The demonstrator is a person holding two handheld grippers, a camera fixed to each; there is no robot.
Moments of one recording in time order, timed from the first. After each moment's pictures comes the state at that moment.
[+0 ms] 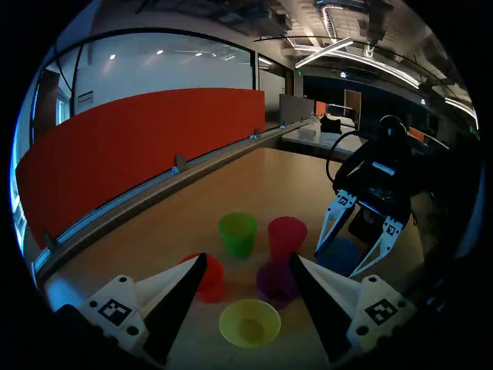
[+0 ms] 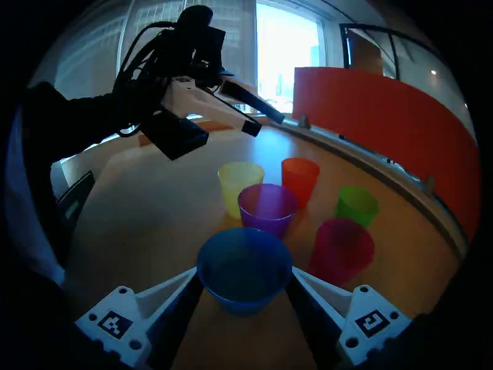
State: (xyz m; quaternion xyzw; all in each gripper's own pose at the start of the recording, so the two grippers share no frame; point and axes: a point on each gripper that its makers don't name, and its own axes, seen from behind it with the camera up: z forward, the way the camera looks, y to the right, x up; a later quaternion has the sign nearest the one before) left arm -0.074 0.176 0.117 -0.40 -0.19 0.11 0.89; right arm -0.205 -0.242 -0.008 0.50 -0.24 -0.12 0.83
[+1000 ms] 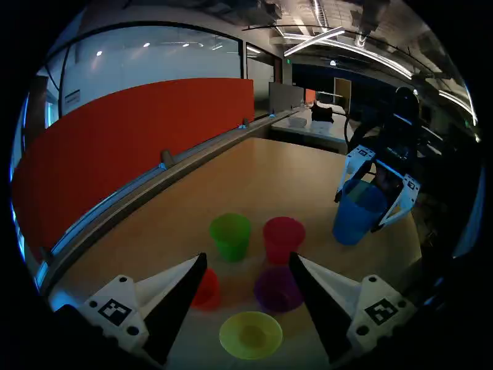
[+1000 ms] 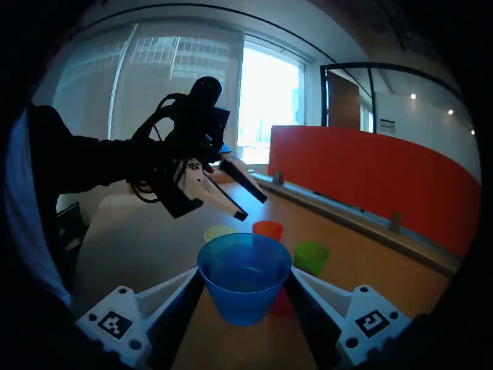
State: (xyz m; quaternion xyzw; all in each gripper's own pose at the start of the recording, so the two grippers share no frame) left arm -0.077 0.197 0.125 -0.42 -0.22 0.13 0.87; right arm -0.104 -0.209 -0.002 0.46 -0.11 -0.07 0.88
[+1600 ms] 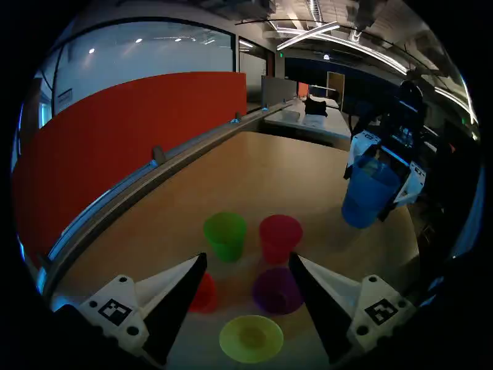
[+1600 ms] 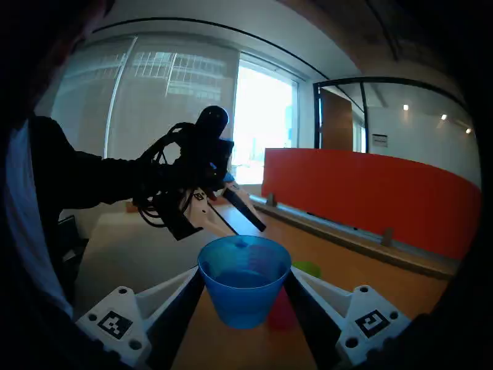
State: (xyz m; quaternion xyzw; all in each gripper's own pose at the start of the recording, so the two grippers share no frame) left arm -0.081 0.202 0.127 -0.44 -0.24 0.14 0.85; right arm -0.068 -0.205 -0.004 0.44 -0.06 -0.05 0.89
